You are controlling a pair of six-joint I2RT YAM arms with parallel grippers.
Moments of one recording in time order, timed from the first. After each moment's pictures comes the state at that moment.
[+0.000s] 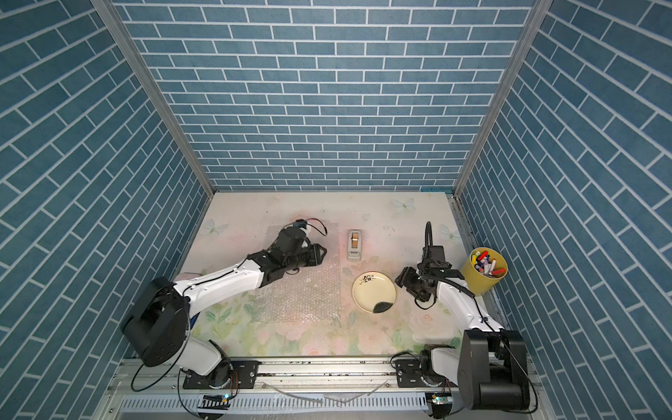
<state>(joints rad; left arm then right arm) -0.71 1.57 0.94 -0.09 0.05 -0.70 0.06 1.18 0.61 -0.61 -0.40 0.55</state>
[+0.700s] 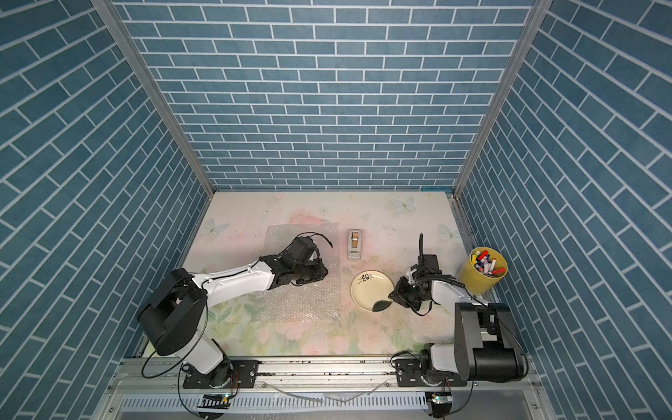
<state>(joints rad) -0.71 1.61 0.92 -0.21 0.12 -0.85 0.07 1.33 0.50 -0.46 -0.60 0.55</state>
